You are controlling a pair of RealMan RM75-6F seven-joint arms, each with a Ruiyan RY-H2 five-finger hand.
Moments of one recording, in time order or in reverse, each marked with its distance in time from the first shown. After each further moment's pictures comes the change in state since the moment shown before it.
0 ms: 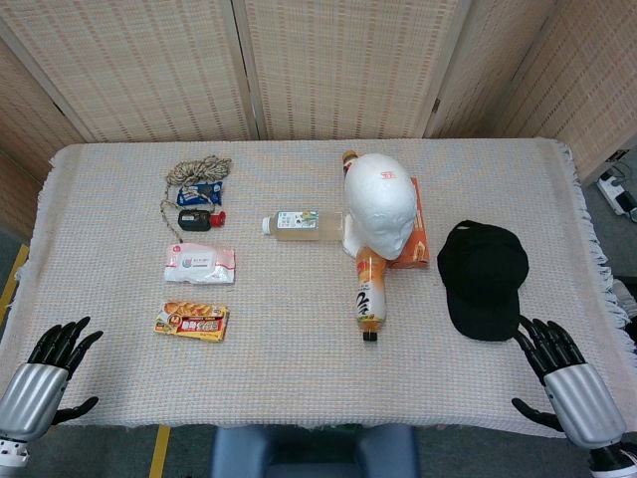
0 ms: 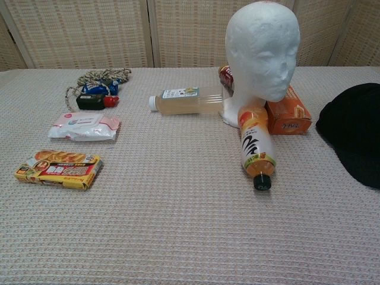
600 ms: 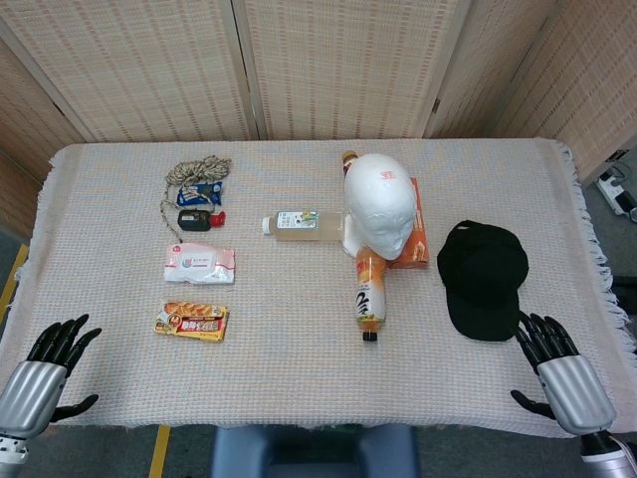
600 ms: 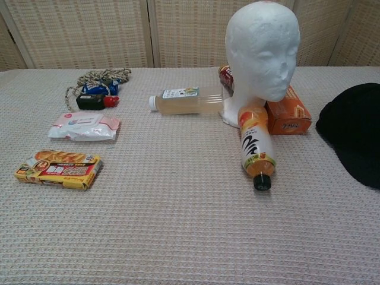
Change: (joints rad) left arm -0.010 0.002 -0.011 0.001 -0.022 -0.019 -0.028; right arm 0.036 -0.062 0.036 0.060 0.089 -0.089 -0.055
